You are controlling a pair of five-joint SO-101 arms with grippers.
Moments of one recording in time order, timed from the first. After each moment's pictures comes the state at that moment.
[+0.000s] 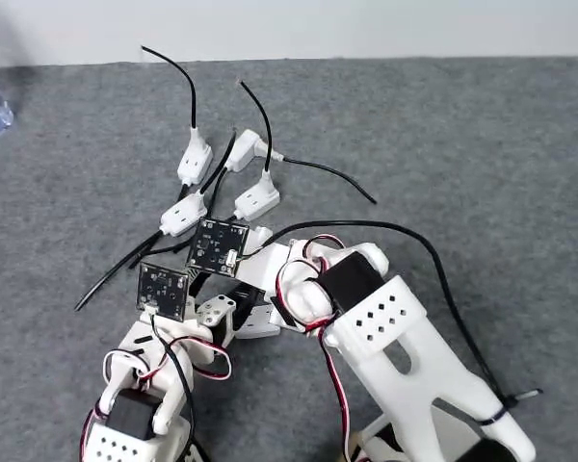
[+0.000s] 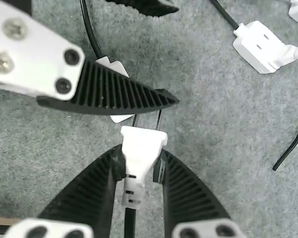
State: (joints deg) left arm 14.5 -102.8 96.9 44.6 9.8; right arm -39.7 -30.4 26.3 79.0 37.3
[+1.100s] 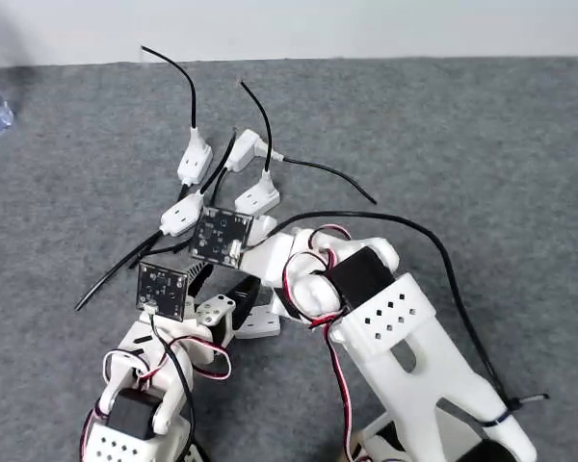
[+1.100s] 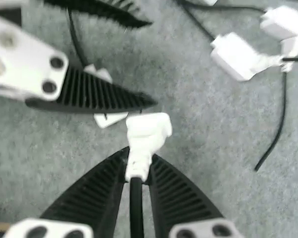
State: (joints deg) left arm 14.2 -102.8 96.9 44.6 10.0; right arm -37.0 -30.4 25.4 79.1 39.7
